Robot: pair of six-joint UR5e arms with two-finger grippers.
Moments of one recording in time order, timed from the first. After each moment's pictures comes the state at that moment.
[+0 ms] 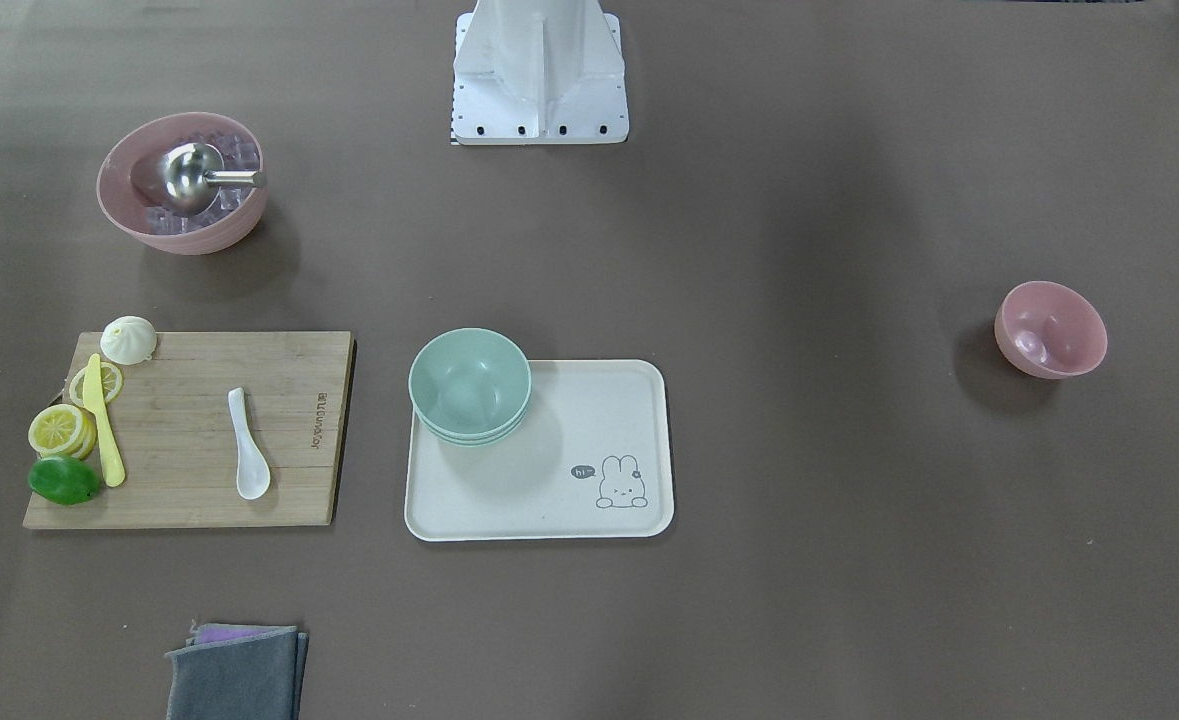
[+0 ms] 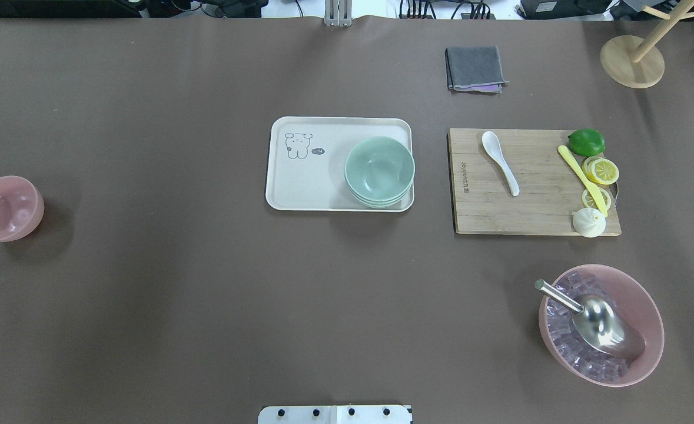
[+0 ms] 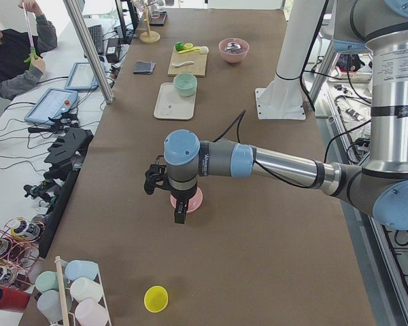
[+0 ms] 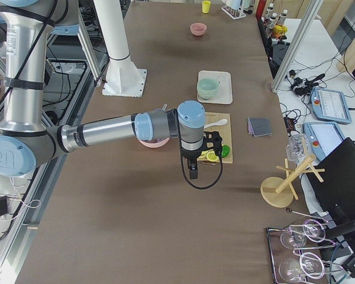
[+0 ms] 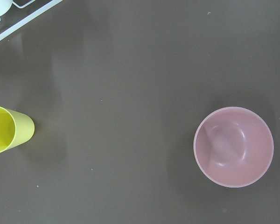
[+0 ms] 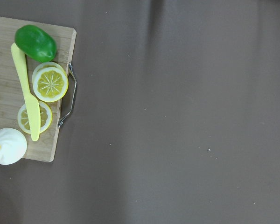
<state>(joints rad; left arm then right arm) -1.62 -1.48 -1.87 -1.41 -2.37 0.09 1.51 -1.71 1.94 -1.66 2.33 0.00</state>
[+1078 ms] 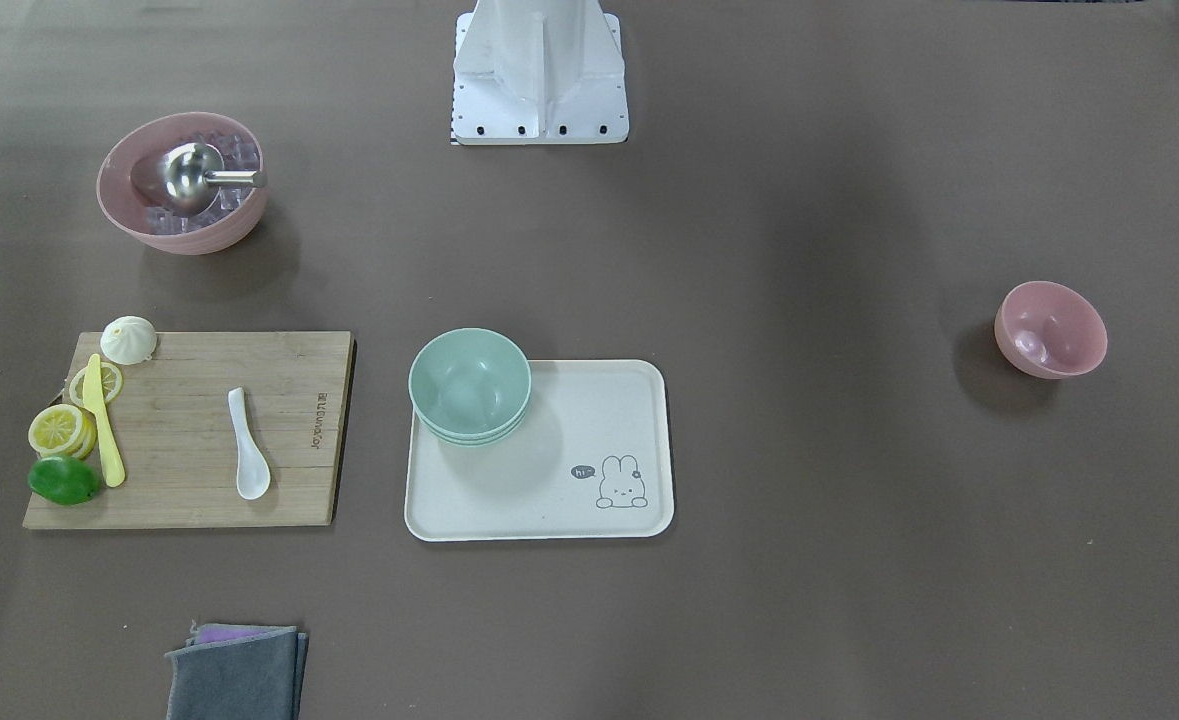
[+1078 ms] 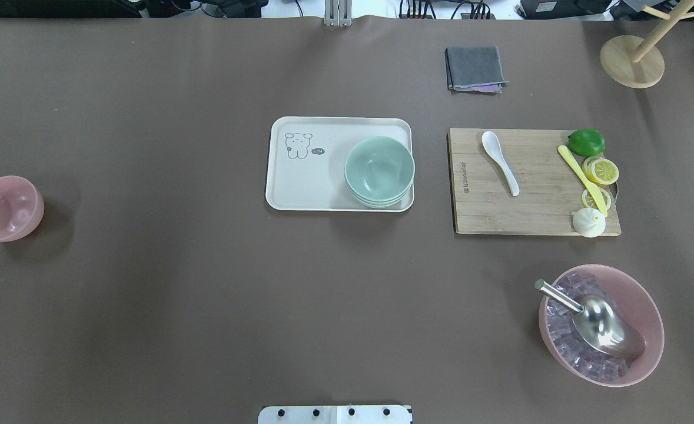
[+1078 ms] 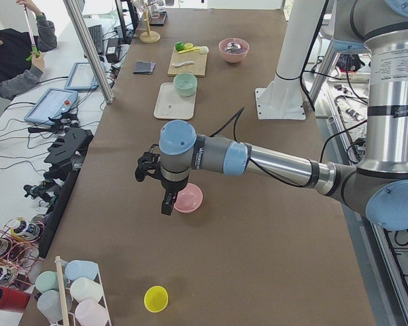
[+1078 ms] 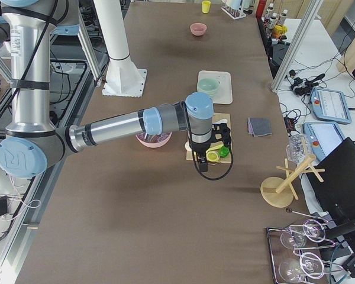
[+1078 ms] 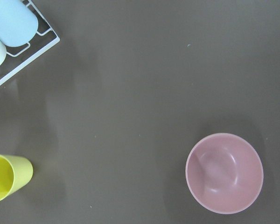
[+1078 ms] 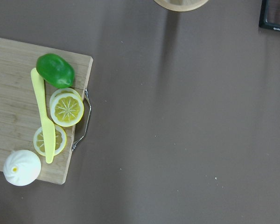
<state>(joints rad) -1.61 -1.55 -1.79 -1.62 -2.38 0.04 1.50 -1.62 1.93 -1.66 2.33 0.01</state>
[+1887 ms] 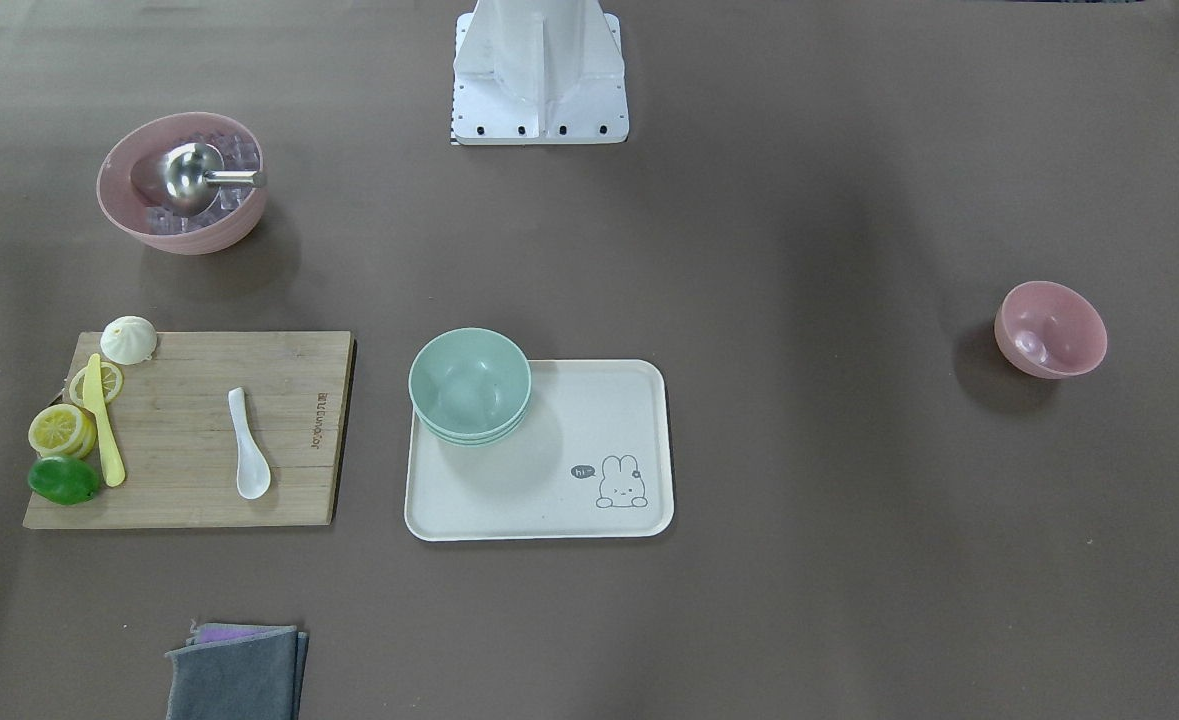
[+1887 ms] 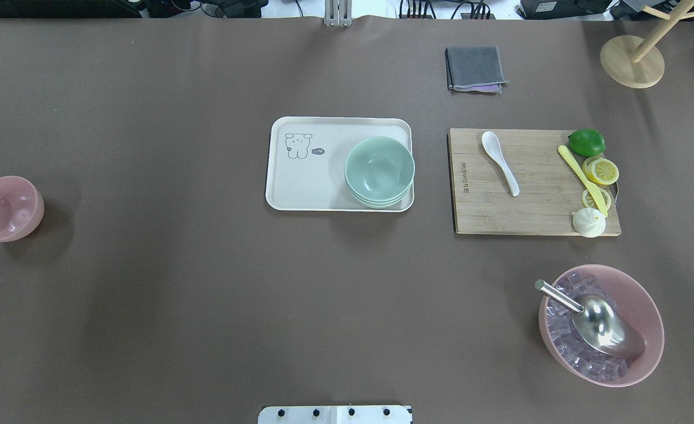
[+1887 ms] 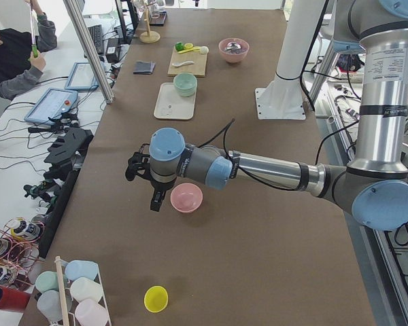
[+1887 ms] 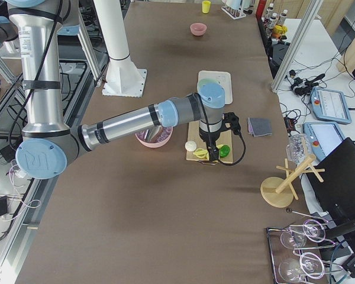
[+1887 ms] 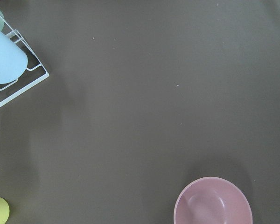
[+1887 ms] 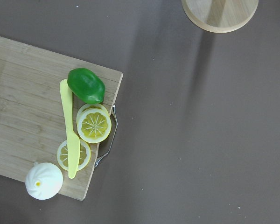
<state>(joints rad) -1.53 -1.56 -1.72 -1.77 -2.42 -0.11 1.43 -1.55 1.90 -1.66 2.33 0.02</state>
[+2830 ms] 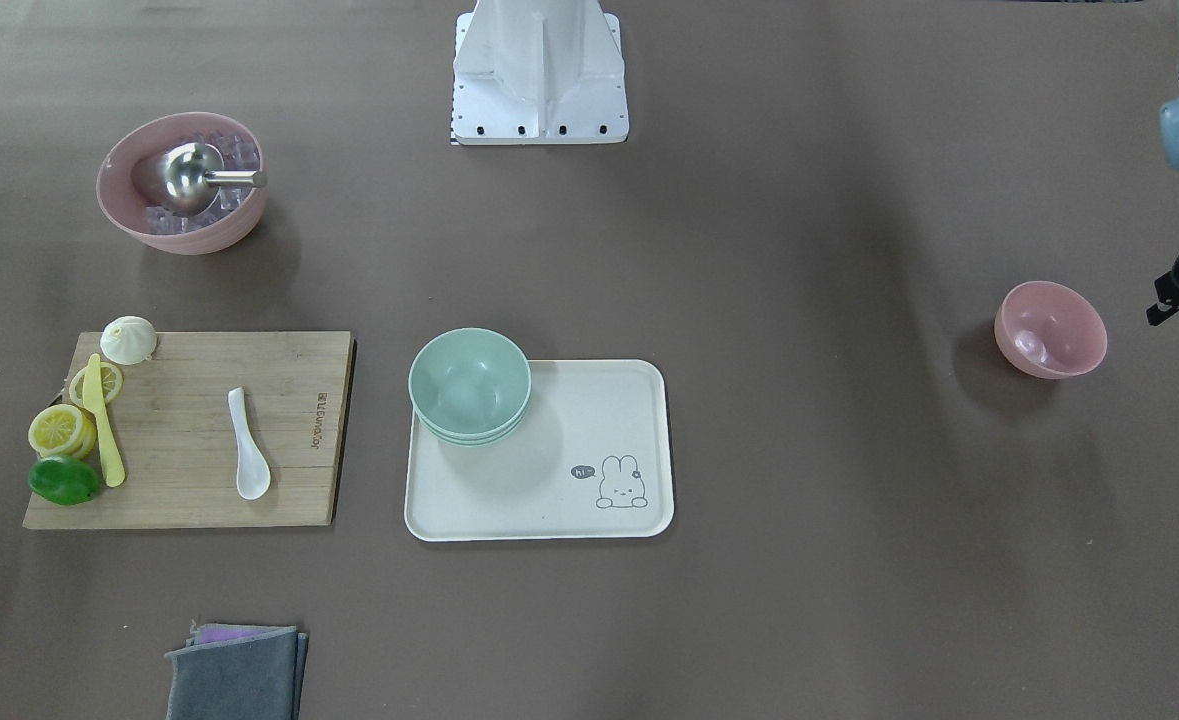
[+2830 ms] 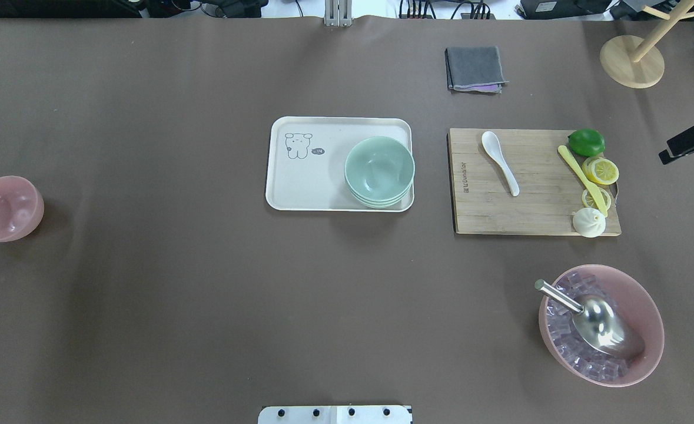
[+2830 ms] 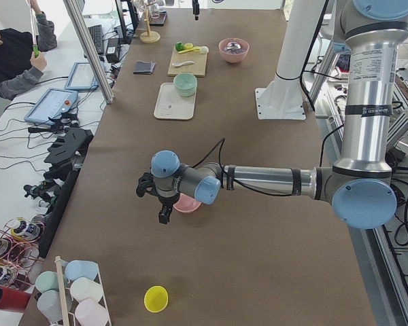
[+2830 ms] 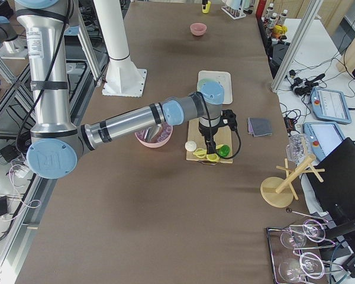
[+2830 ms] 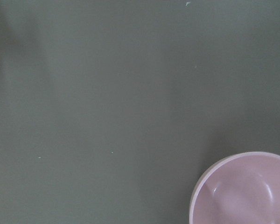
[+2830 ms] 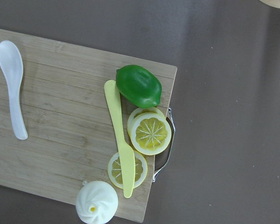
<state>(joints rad) -1.30 -1.57 -1.50 -2.02 -2.32 -0.23 1.23 -1.53 1.88 -1.52 2.32 0.32</state>
